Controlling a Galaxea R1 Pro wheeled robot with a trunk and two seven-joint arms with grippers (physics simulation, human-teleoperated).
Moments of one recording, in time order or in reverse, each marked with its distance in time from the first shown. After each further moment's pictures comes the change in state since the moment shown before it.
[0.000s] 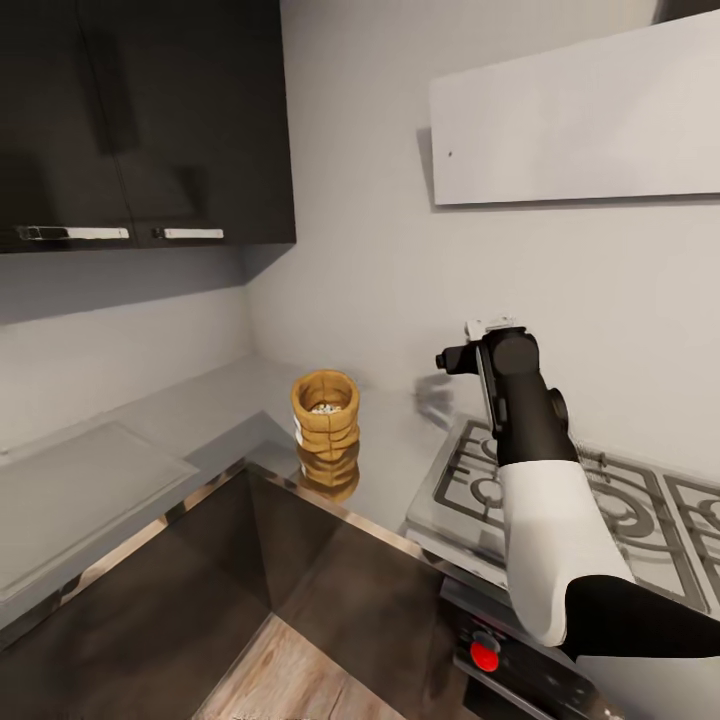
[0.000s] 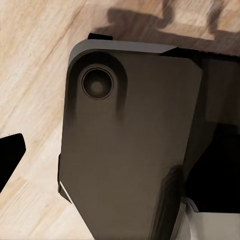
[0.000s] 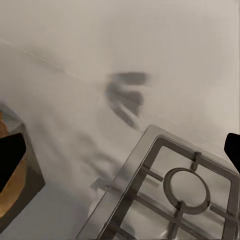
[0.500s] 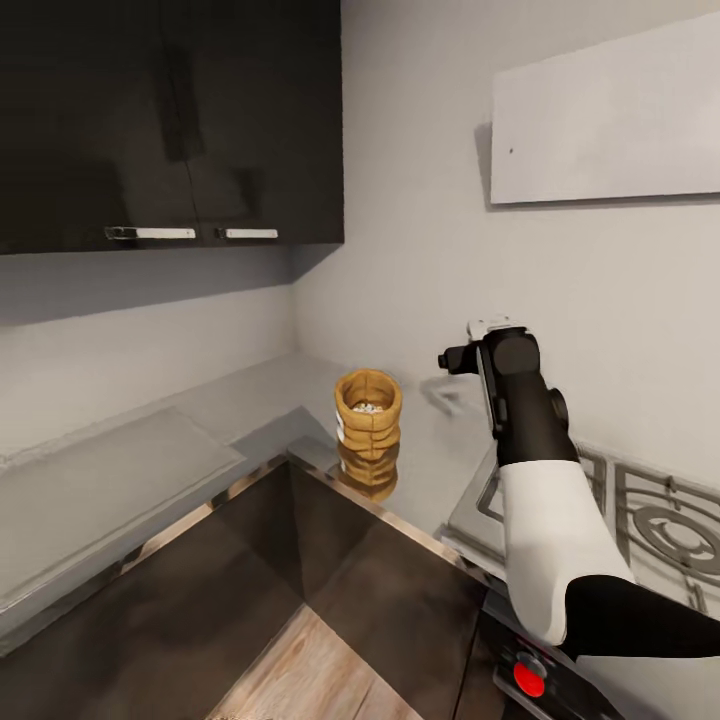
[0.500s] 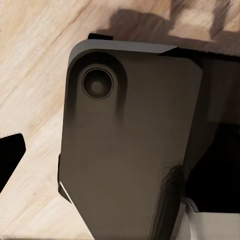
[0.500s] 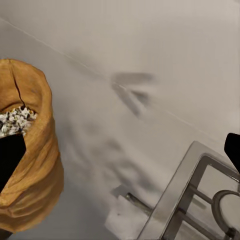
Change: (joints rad) left arm 0.000 0.000 0.000 0.000 0.000 0.000 0.000; right arm 0.000 0.000 -0.002 0.000 0.004 0.000 -0.020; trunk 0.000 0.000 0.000
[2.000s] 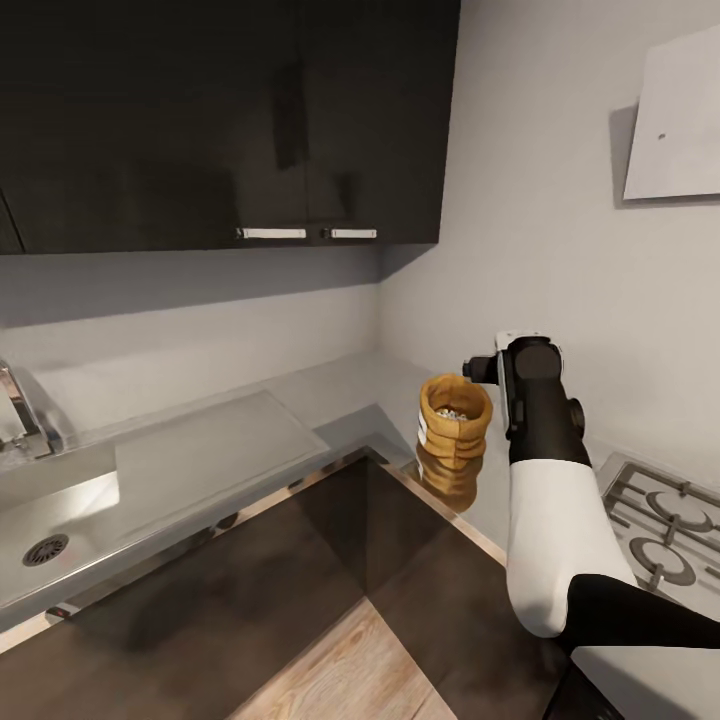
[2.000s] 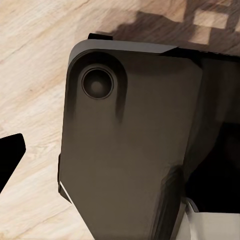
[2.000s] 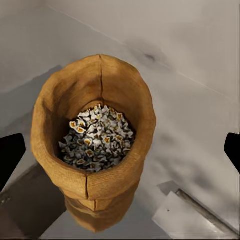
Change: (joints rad) left arm 0.000 0.000 0.000 0.000 0.000 0.000 0.000; right arm 0.000 0.000 -0.163 0.033 0.011 0.000 -0.078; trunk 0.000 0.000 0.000
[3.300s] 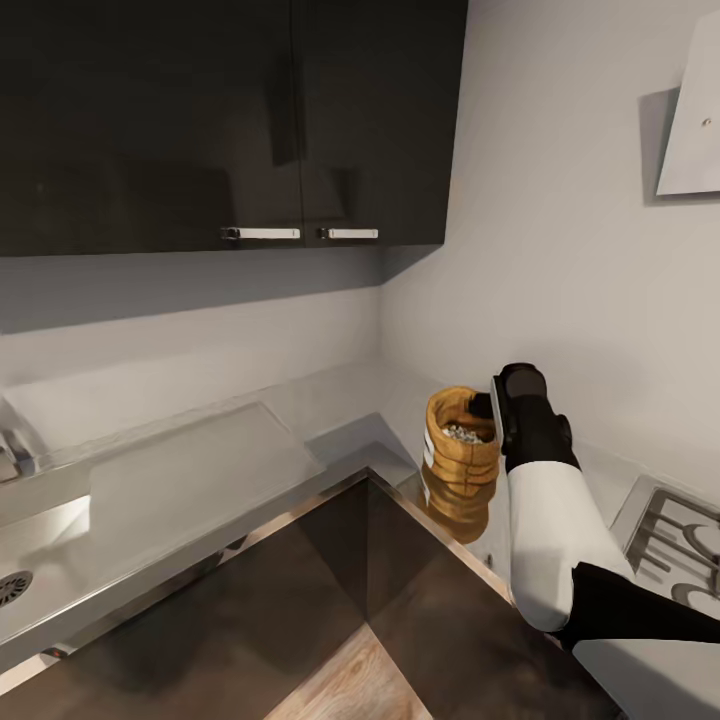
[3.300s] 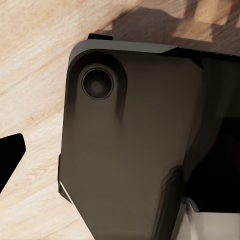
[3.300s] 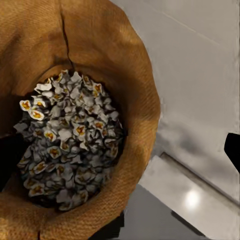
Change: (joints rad) left arm 0.000 0.000 0.000 0.000 -0.001 0.000 0.000; right arm 0.000 -0.015 -0.089 0.221 0.015 0.001 -0.139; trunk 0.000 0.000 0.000
